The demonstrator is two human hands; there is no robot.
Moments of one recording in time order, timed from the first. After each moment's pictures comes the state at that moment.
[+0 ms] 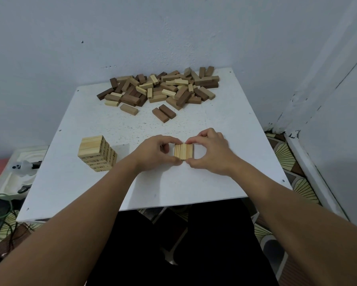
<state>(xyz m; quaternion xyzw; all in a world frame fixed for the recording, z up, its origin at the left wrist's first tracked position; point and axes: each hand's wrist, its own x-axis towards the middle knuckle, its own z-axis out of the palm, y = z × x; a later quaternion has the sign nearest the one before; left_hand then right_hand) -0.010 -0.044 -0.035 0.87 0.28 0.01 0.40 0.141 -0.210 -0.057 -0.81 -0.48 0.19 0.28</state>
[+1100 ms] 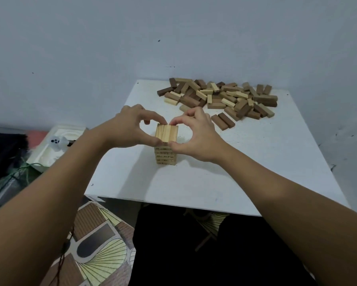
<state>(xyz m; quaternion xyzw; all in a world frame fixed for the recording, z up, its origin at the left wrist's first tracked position) -0.180 0.076 0.068 0.91 0.32 0.03 0.28 0.002 -0.063 0.024 -0.72 -0.58 0.16 0.34</state>
